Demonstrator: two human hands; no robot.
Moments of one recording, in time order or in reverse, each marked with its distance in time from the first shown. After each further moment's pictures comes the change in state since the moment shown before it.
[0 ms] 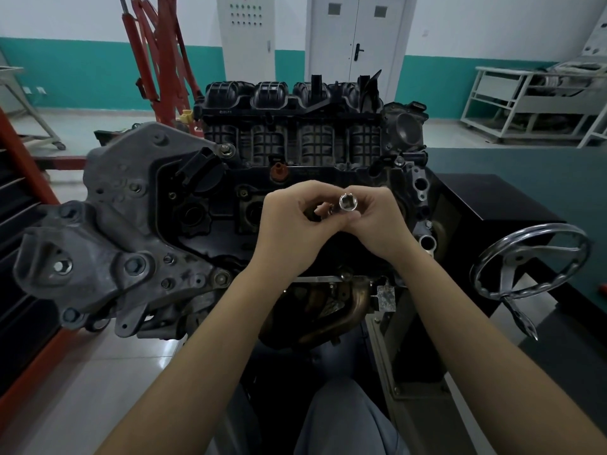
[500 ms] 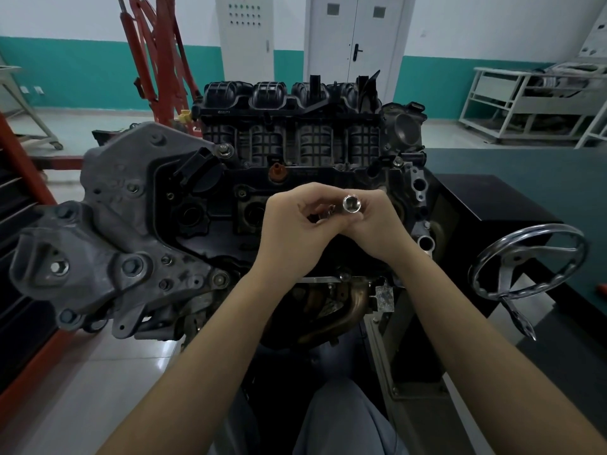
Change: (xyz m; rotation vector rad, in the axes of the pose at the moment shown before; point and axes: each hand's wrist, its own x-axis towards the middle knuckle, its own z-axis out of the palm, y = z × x) left_hand -0.001 0.001 0.006 -0.116 0.000 -0.011; right_hand -0.001 -0.002 0.001 0.000 -0.043 0.007
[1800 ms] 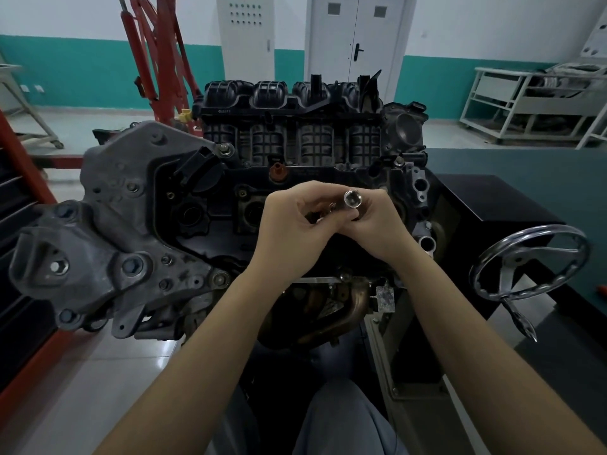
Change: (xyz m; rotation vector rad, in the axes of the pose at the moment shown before) left_hand 0.001 0.000 -0.004 0.032 -0.021 0.013; right_hand 0.000 -0.001 0.000 0.001 0.009 -0.021
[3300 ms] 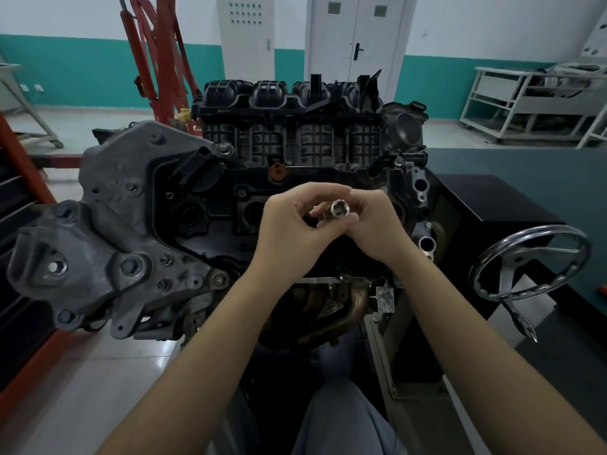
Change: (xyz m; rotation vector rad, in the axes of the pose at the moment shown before) left_hand -0.002 -0.002 0.001 0.021 0.031 -0.015; right_hand 0.001 -0.003 0.002 -0.077 0.021 0.056
